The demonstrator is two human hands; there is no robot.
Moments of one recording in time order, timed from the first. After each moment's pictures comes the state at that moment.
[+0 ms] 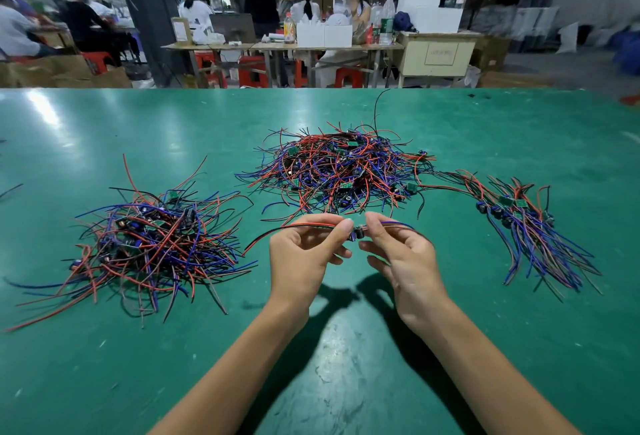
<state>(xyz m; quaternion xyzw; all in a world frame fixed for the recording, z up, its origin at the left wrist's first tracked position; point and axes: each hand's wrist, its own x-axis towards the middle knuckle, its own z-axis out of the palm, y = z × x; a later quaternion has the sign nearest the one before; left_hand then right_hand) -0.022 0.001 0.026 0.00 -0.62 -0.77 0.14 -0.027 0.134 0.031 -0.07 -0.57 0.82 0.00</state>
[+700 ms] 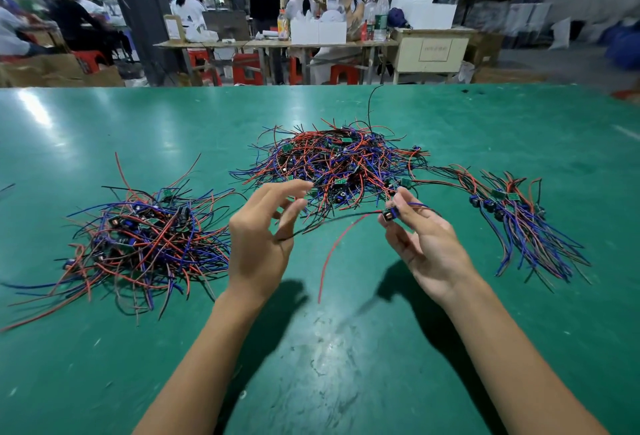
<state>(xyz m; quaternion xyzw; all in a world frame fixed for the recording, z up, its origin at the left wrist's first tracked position) -0.039 -0.047 0.033 -0.20 -0.78 -0.39 0.45 -0.040 0.171 0.048 -0.06 -0.45 0.89 -0.04</state>
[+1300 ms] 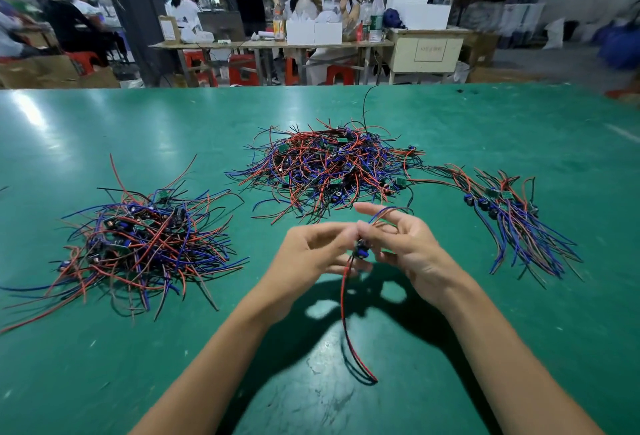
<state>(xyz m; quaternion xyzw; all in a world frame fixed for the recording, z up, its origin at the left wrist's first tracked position) -0.017 -0.004 0.035 -0.13 -0.67 -0.72 -0.10 -0.039 0.172 0.034 0.08 -0.65 0.75 -0.09</state>
